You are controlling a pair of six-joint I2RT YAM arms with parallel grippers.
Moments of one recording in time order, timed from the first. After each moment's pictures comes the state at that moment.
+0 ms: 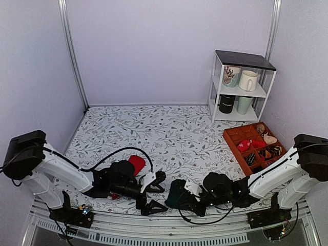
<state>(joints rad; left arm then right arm) -1.17 1.61 0.47 0.58 0.39 -0.19 1.31 1.57 0.44 0.47 -0.05 0.19</state>
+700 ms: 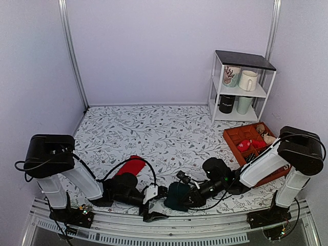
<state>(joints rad) -1.23 1.81 0.38 0.96 0.31 0.09 1.05 1.72 0.49 0.53 -0.68 0.50</state>
